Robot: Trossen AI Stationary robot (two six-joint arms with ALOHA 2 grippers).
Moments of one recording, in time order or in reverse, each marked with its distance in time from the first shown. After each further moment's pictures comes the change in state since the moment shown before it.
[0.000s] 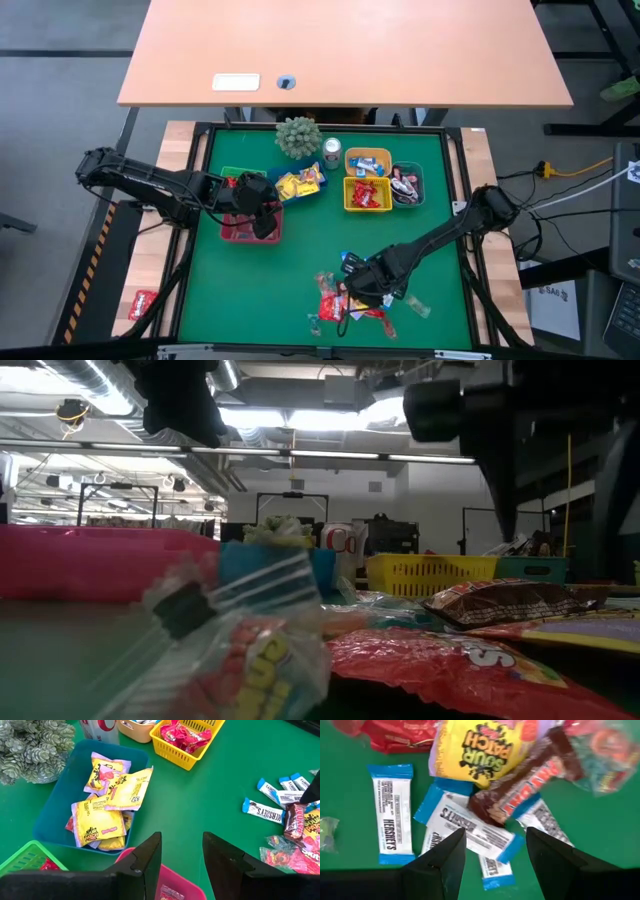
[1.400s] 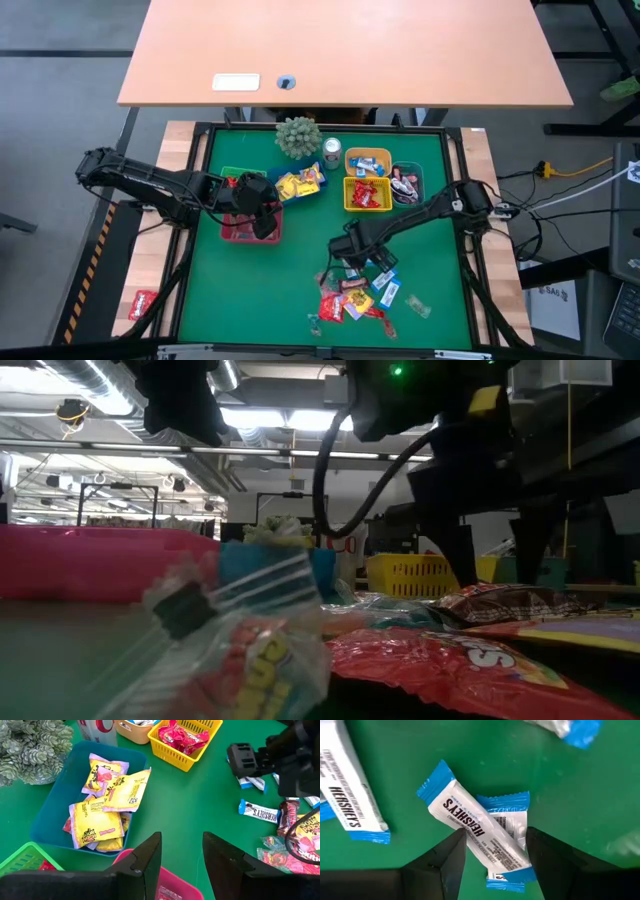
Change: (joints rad) left arm 0.000 0.000 0.000 0.009 0.004 0.002; right arm -0.233 0.118 0.000 -0.188 0.019 0.194
